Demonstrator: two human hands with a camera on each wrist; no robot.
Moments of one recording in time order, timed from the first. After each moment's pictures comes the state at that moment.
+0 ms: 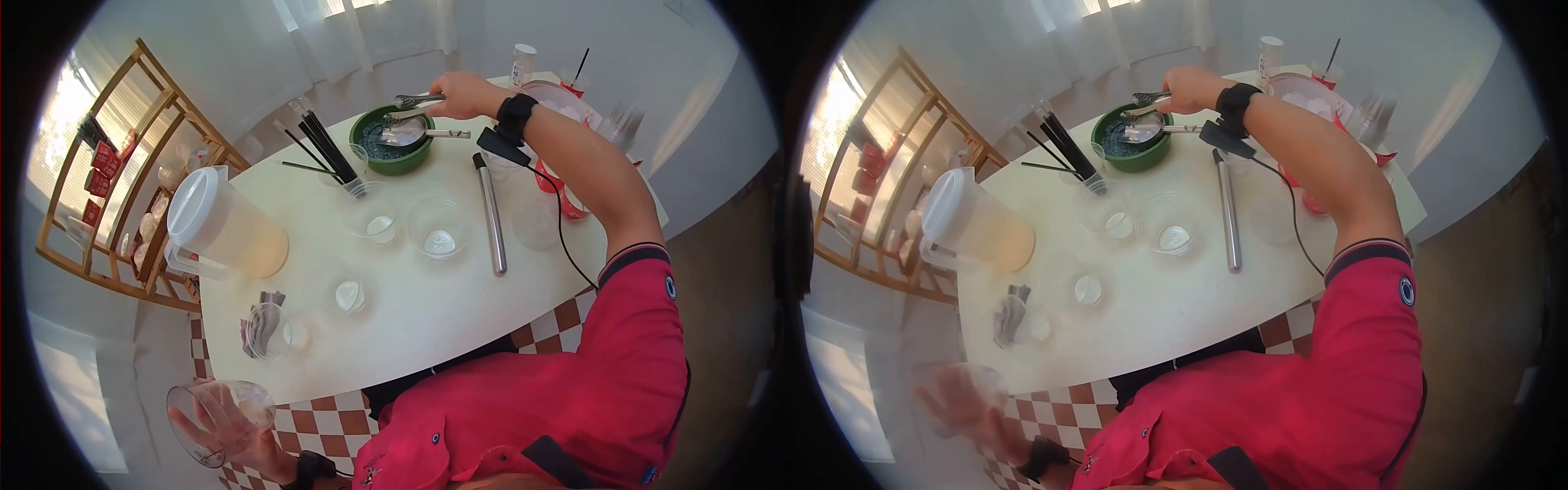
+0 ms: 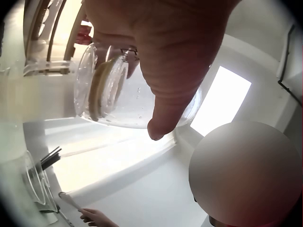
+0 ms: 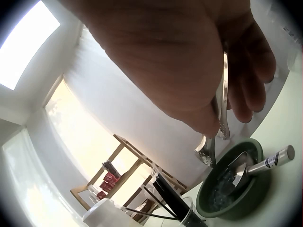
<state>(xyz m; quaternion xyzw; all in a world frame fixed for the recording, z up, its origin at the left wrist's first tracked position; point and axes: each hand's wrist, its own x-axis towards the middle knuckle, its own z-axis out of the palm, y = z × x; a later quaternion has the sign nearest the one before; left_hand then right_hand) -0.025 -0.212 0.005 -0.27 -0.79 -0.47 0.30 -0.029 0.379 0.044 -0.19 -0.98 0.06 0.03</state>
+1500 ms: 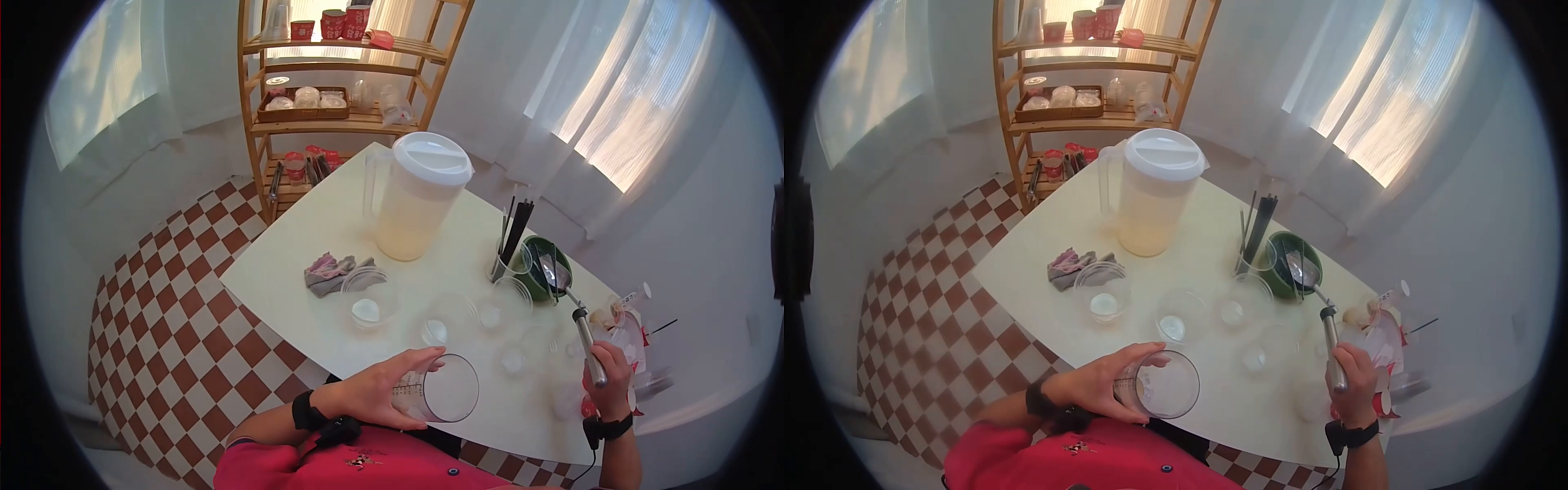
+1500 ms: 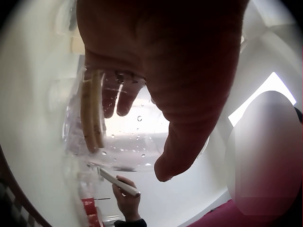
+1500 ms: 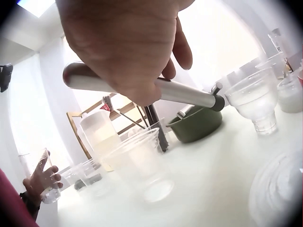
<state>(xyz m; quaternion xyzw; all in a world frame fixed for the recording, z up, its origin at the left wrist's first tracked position) -0.011 -0.143 -0.055 -0.49 -0.61 -0.60 -0.17 0.134 0.266 0.036 0.07 -0.96 0.00 0.28</state>
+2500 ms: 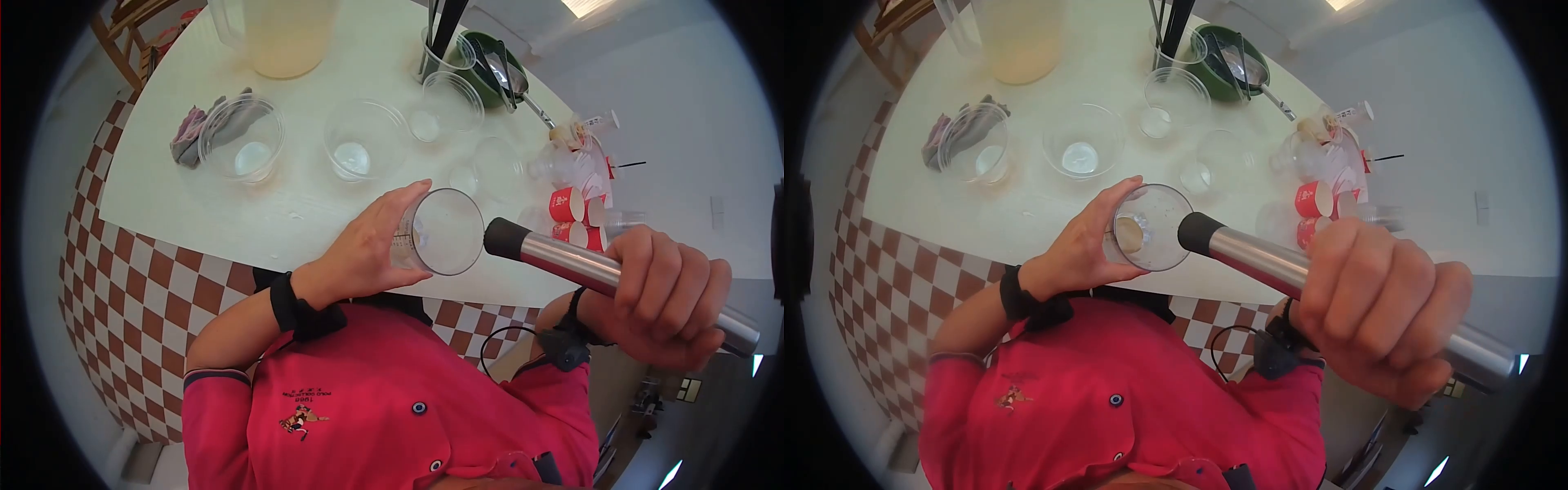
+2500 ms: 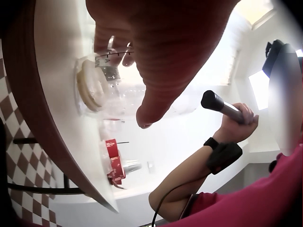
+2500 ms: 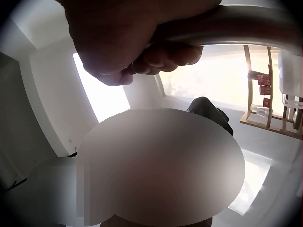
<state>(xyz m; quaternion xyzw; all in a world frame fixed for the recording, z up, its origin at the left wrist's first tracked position) 0.005 -0.051 -0.102 -0.49 -0.63 -0.59 -0.12 0.108 0.122 0.108 0.29 -0.58 0.71 0.27</state>
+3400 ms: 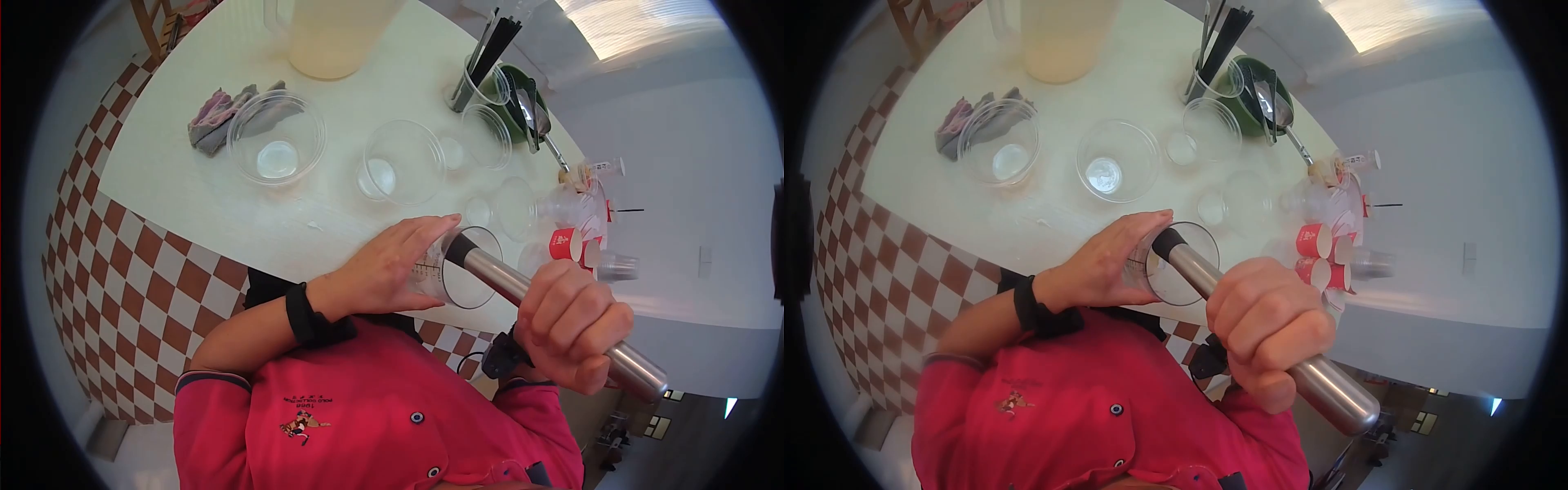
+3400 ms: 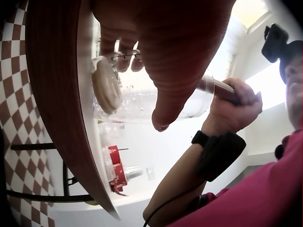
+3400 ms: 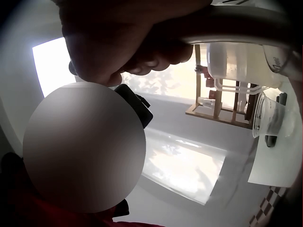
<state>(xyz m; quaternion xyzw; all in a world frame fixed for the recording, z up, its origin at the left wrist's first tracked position) 0.002 -0.045 -0.121 -0.50 -0.60 -0.63 -0.06 0.073 0.094 0.036 0.27 -0.67 0.66 0.22</state>
